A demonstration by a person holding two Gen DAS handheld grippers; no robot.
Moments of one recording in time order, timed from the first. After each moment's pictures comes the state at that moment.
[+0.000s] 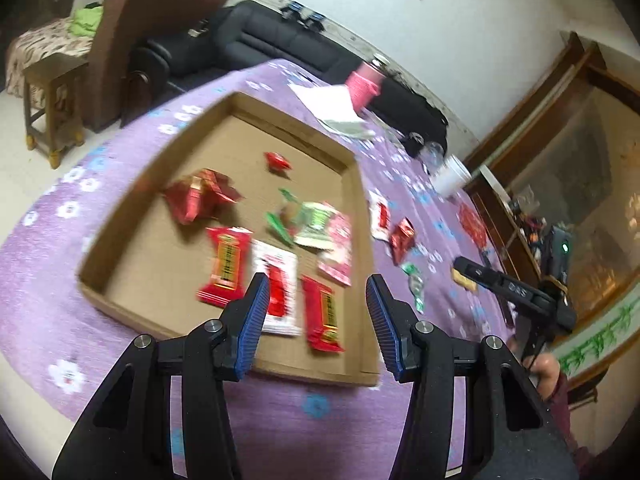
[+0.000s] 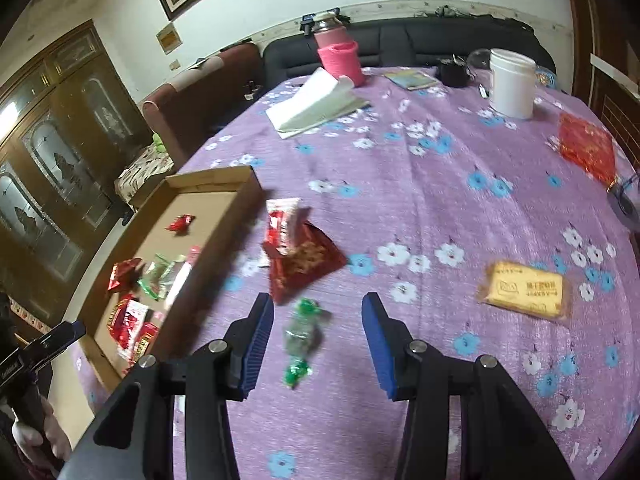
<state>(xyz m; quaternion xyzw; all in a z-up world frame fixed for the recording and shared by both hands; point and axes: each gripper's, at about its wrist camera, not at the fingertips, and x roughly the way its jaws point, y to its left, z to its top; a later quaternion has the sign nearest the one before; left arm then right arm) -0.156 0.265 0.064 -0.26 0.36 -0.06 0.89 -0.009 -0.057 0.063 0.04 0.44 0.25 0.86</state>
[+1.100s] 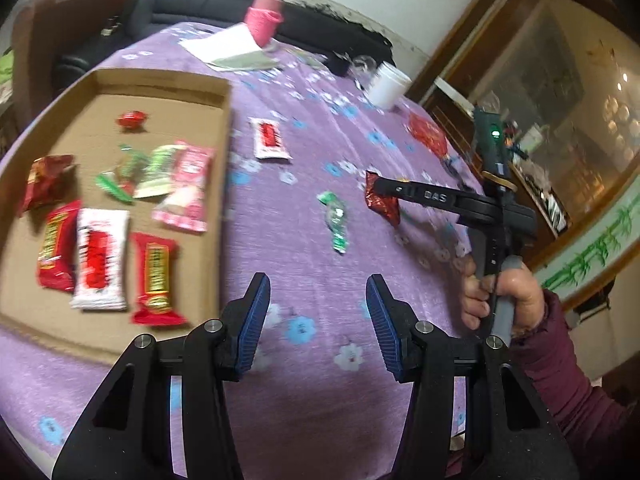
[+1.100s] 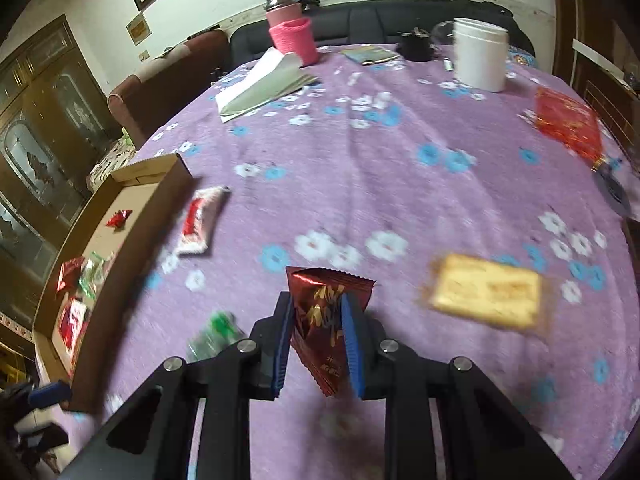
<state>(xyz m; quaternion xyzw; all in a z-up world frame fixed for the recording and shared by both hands) -0.129 0.145 0.055 -0.16 0.43 -0.15 0.88 0.018 -0.092 0.031 0.03 0.46 0.20 0.86</state>
